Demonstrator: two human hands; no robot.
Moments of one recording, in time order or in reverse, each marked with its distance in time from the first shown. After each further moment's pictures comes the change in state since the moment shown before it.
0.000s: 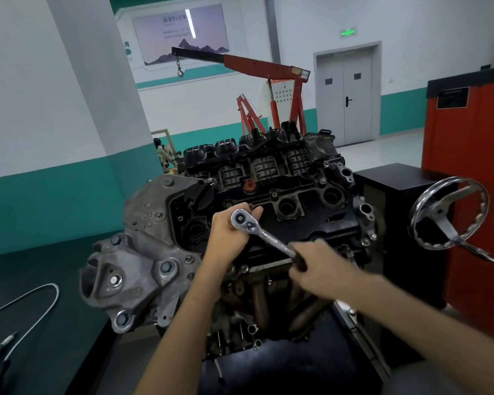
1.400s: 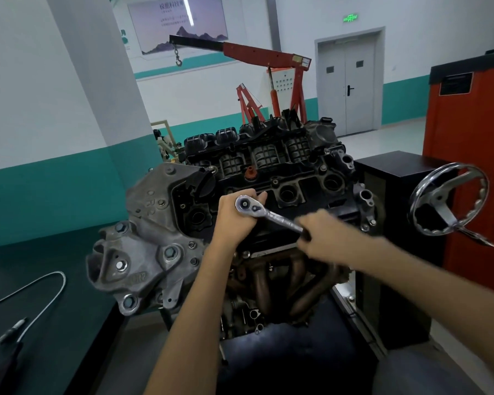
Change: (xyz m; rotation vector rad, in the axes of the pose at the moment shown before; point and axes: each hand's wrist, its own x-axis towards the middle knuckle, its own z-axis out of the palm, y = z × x) left_hand 0.001 0.005 0.006 0.081 0.005 0.084; right_hand 0.011 0.004 -0.026 -0.170 -0.021 0.000
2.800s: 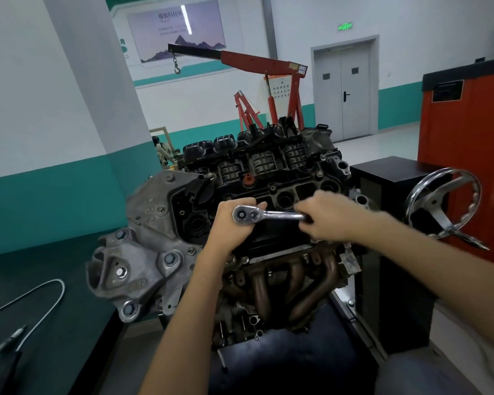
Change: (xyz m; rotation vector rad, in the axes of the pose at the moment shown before) left_hand 0.000 0.006 -0.010 -0.012 -0.139 0.012; right_hand 0.014 0.002 -0.040 -0.223 -0.015 -0.128
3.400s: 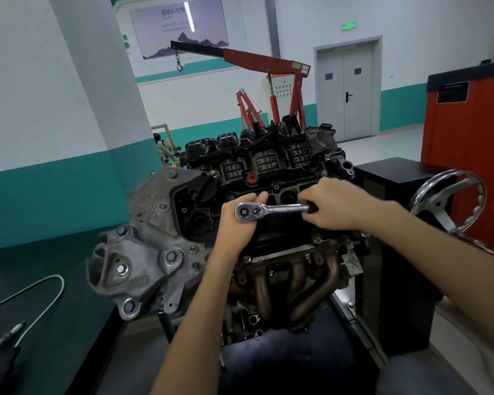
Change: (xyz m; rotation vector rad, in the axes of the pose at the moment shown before) left_hand -0.005 0.004 0.009 -0.171 0.107 -0.061; right_hand 0.007 0.002 -0.019 -0.051 0.037 0.018
